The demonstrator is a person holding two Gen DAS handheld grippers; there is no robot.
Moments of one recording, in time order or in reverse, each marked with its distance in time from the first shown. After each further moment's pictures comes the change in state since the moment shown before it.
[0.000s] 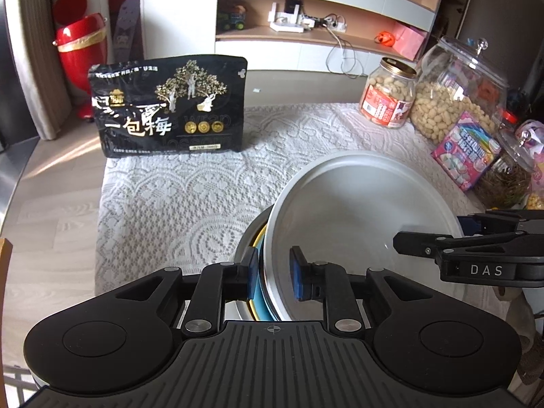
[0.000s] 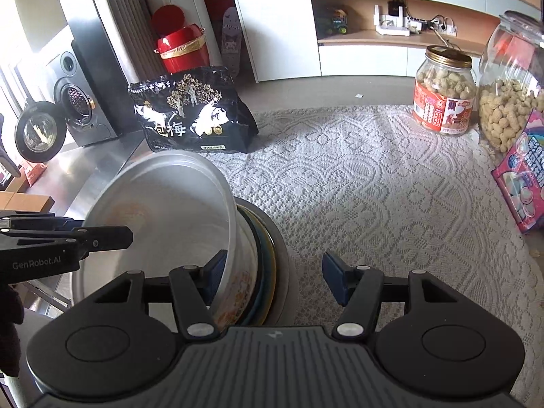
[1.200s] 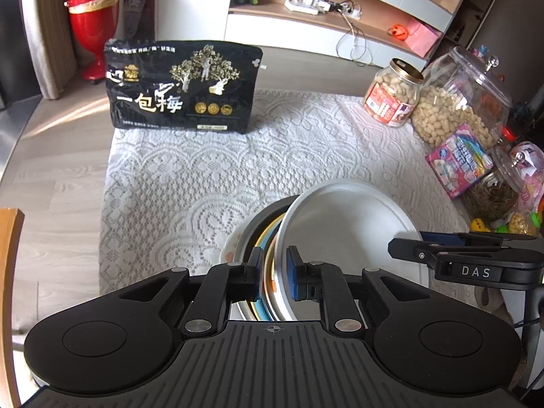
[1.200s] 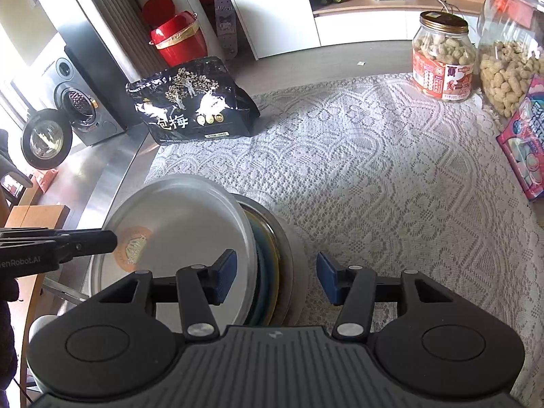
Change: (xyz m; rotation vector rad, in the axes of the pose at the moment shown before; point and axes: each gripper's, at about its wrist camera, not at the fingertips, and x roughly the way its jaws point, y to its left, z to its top) left arm -0.021 0.009 0.016 -0.088 0.096 -0.009; right arm 0.002 -0.016 0.010 0.093 0.111 0.039
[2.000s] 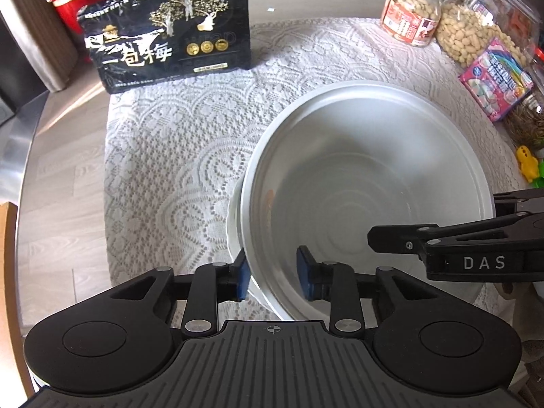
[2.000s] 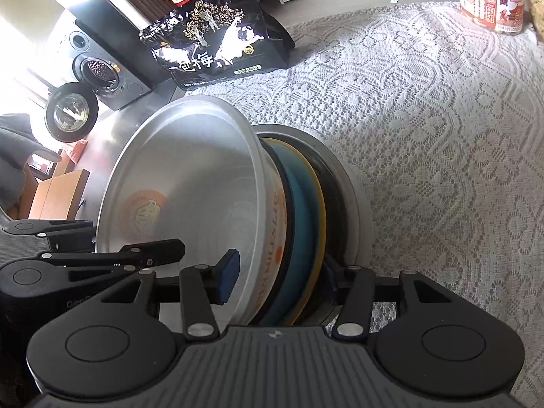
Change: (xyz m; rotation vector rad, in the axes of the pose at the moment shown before) left arm 0.054 -0.018 -0.016 0.112 0.230 0.136; right arm 0.050 0.015 -0.012 0.049 0.220 0.168
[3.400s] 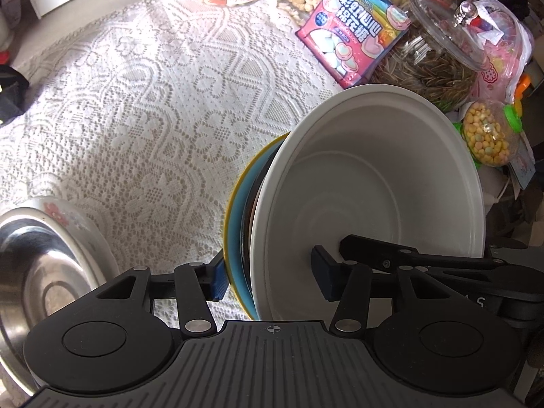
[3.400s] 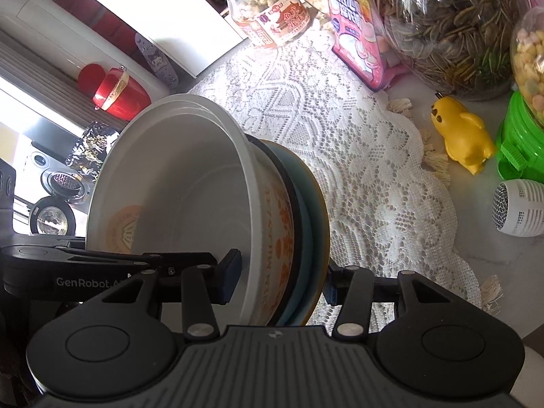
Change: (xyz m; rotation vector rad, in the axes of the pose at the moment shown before) left arm 0.041 -0.233 0.058 0.169 0.131 -0.232; right arm -0.121 -0.217 -0.067 0.321 -0.222 -0.019
